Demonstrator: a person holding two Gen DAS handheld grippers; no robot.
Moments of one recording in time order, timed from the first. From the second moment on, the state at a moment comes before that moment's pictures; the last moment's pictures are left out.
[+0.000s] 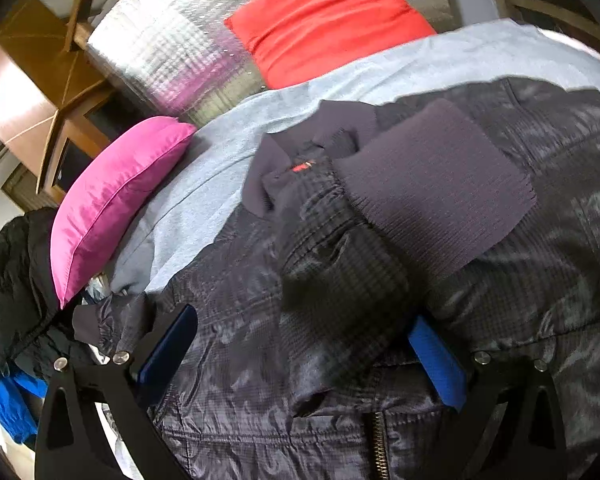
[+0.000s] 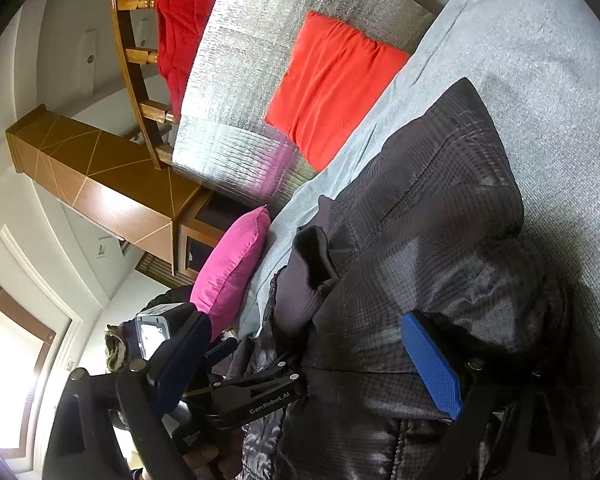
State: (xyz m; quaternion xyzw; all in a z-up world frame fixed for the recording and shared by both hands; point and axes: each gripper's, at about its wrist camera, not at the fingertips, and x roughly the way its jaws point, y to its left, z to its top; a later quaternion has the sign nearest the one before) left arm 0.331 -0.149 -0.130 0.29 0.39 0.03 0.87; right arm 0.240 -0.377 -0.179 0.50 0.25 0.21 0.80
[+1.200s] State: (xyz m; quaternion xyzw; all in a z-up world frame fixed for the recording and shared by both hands) left arm 0.261 0.024 -0.123 -0.16 0.43 0.03 0.89; right arm 0.185 -0.406 -0.135 0.44 0.33 0.12 0.83
